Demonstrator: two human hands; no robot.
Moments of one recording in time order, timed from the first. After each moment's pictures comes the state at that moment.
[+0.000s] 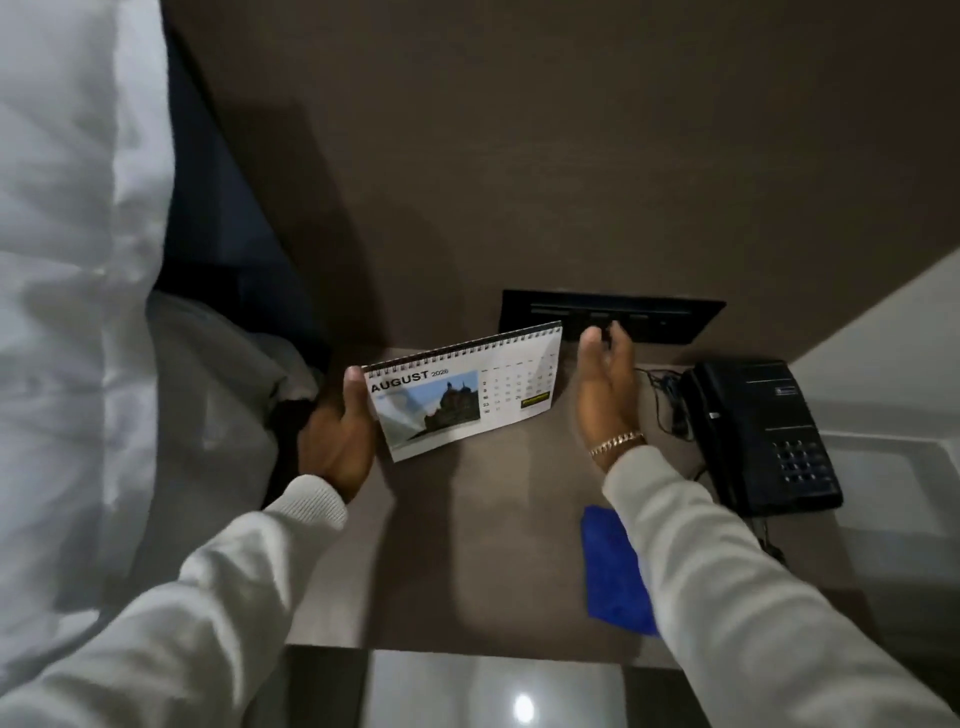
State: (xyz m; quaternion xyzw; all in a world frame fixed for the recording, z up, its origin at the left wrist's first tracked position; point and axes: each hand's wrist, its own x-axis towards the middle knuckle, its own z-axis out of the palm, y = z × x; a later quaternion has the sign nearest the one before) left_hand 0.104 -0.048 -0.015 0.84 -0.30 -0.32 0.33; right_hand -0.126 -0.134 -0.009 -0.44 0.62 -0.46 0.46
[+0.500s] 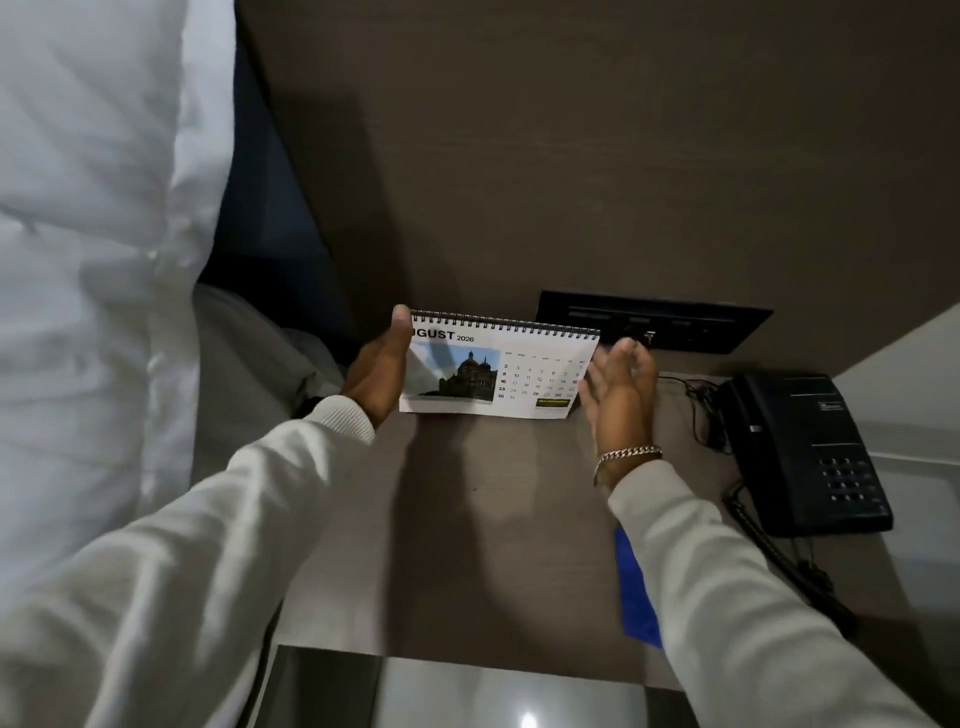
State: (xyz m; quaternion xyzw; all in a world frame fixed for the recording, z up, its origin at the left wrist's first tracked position) left_hand 0.136 -0.108 -0.009 0.71 -0.33 -0.49 0.39; right_hand -0.101 -0.142 -0.034 -0.29 0.56 -0.54 0.56
